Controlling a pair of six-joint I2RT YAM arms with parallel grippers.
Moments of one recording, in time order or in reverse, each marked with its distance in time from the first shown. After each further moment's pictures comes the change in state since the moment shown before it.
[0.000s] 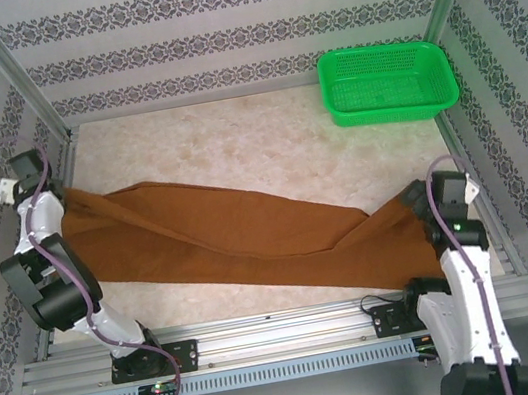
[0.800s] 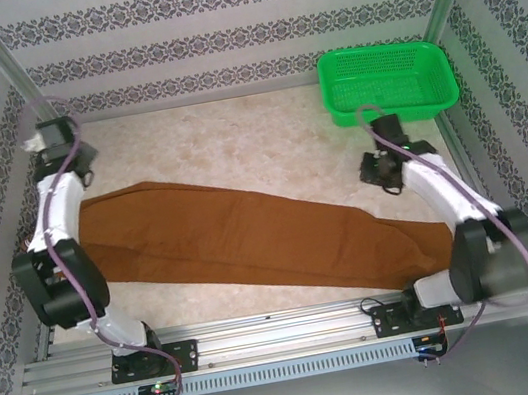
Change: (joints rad) left arm -0.246 0.006 0.130 -0.080 0.191 0.262; right arm 0.335 0.733 0.391 0.046 -0.130 -0.198
